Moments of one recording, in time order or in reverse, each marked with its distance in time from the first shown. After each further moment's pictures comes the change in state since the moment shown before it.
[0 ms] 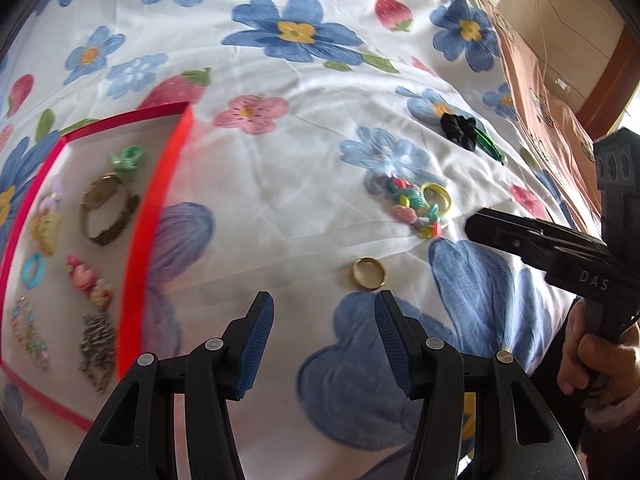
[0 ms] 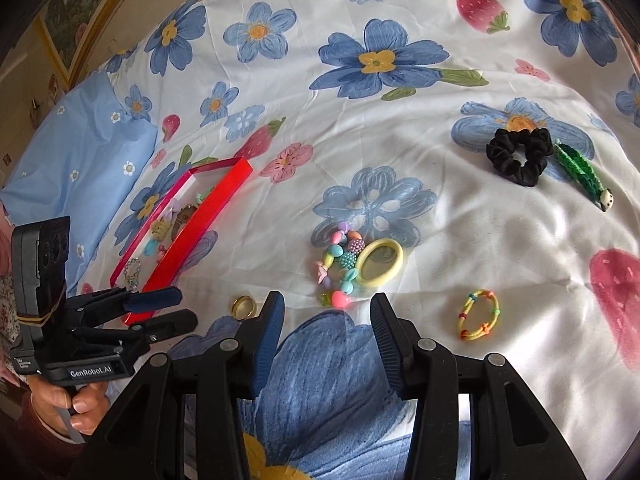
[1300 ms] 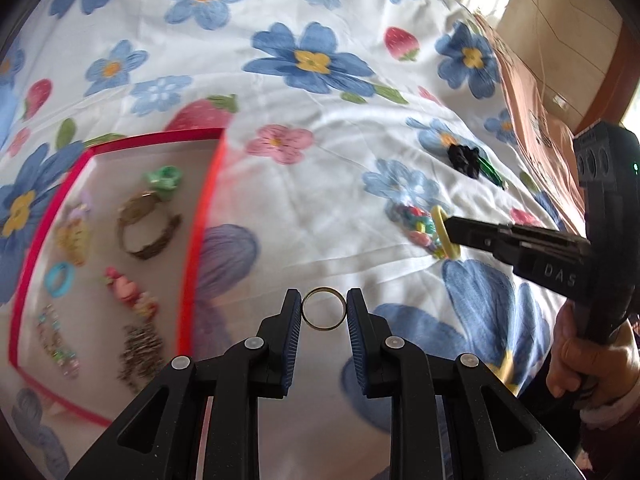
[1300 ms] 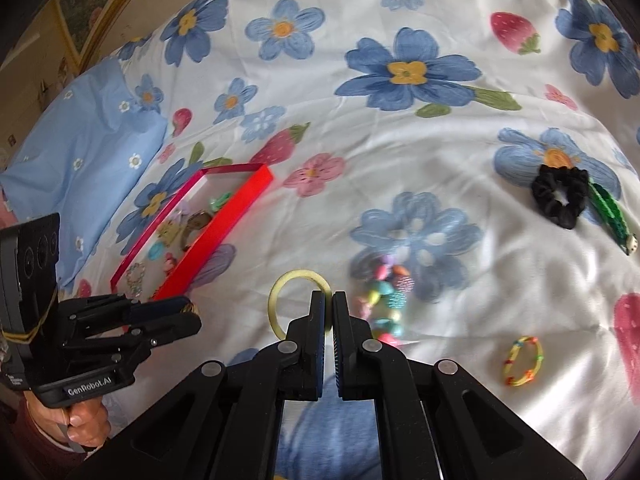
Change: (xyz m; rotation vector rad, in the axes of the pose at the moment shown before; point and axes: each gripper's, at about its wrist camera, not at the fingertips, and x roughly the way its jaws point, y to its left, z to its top) left arm -0.038 0.029 -0.014 -0.029 -0.106 0.020; right arm 0.019 0.046 0.020 -0.081 -0.004 0.020
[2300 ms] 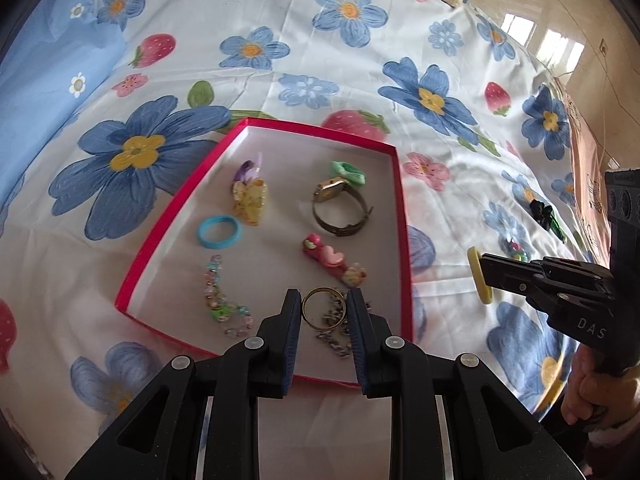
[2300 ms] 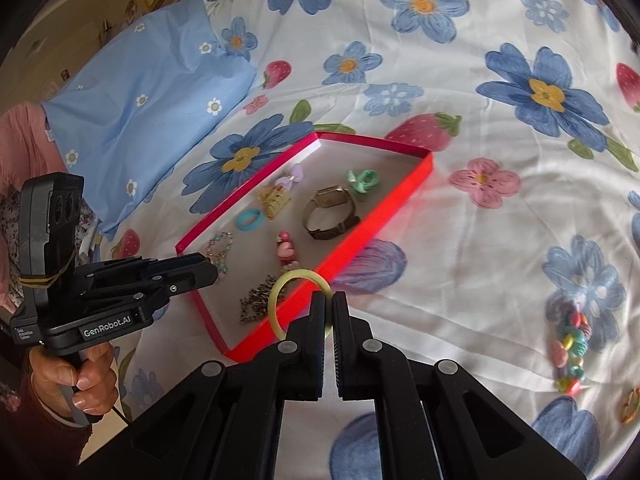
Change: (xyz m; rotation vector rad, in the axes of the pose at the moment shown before) left arm -0.073 0.106 -0.034 -0.201 -0.065 0.149; right arm 0.049 0.130 0.008 -0.210 0.081 0.155
